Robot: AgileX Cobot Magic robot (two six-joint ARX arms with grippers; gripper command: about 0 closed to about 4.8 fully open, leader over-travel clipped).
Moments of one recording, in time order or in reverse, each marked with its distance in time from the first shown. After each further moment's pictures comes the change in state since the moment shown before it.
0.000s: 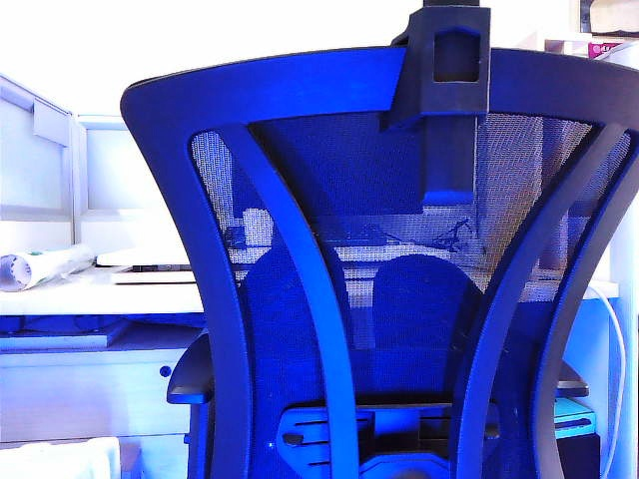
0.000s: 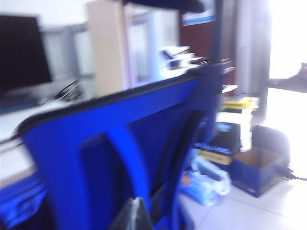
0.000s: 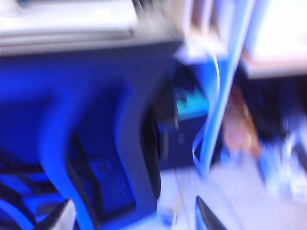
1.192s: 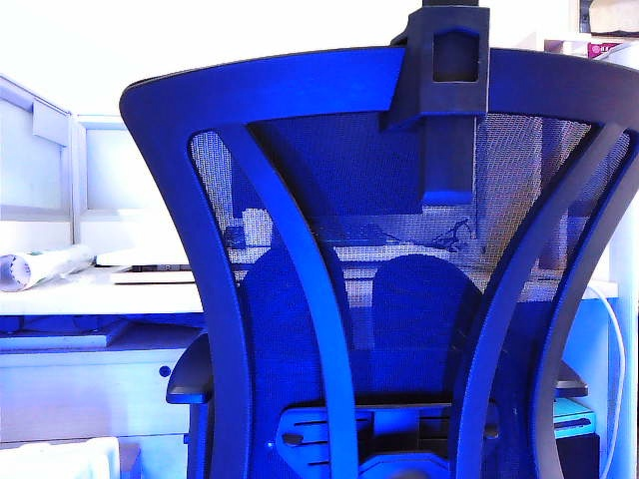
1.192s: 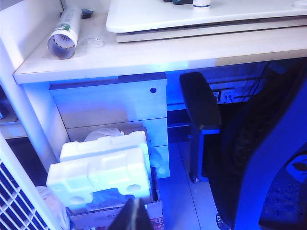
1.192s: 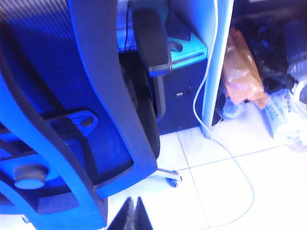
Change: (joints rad) left arm 0.000 0.000 0.001 -0.396 -0.836 0.132; right arm -0.098 -0.001 -0.290 0.171 -0.077 0.047
